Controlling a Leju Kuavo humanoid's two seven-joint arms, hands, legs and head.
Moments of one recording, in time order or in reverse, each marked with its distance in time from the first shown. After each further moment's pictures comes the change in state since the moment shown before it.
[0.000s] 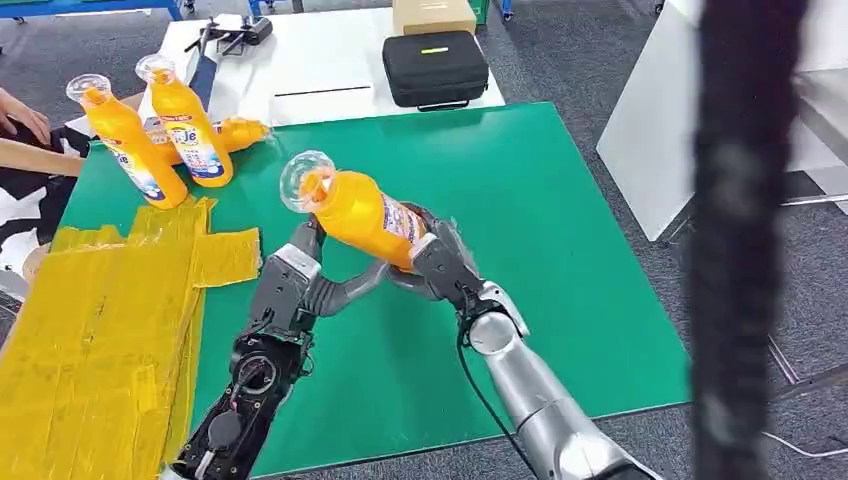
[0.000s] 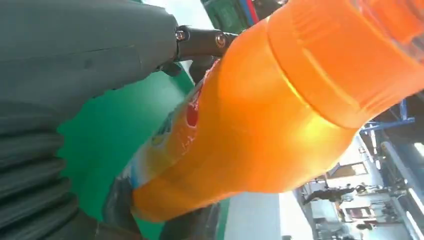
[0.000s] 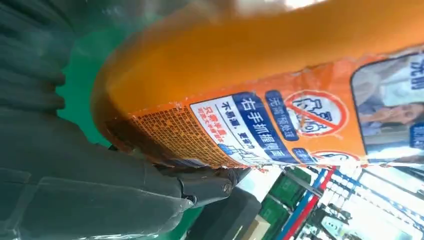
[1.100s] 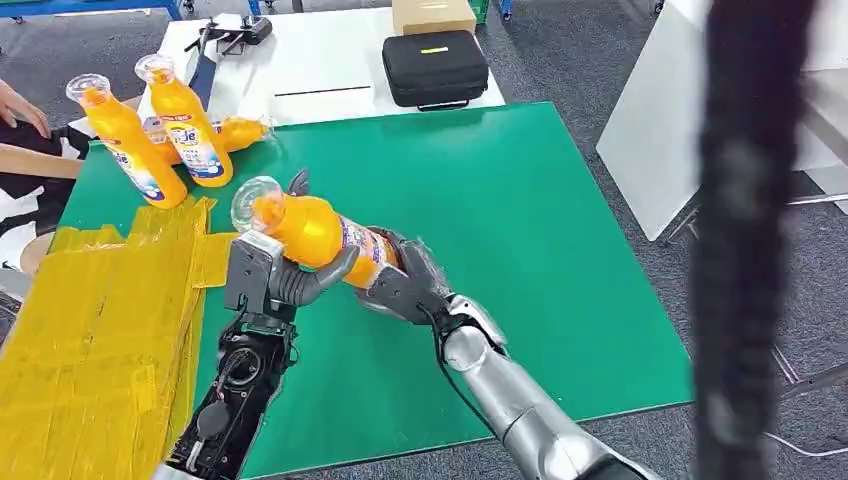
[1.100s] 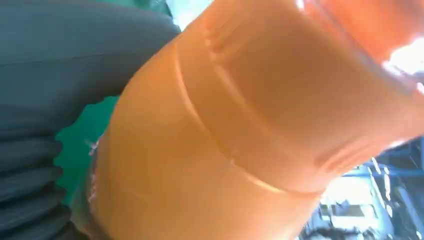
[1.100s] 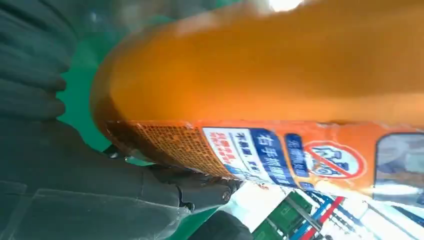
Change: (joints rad) left arm -0.013 -0.002 0.106 0.062 0.053 0.077 0.020; right arm -0.017 0.019 0.139 0.089 0.094 -0.015 0.018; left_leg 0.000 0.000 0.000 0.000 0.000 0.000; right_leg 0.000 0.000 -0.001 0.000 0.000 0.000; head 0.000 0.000
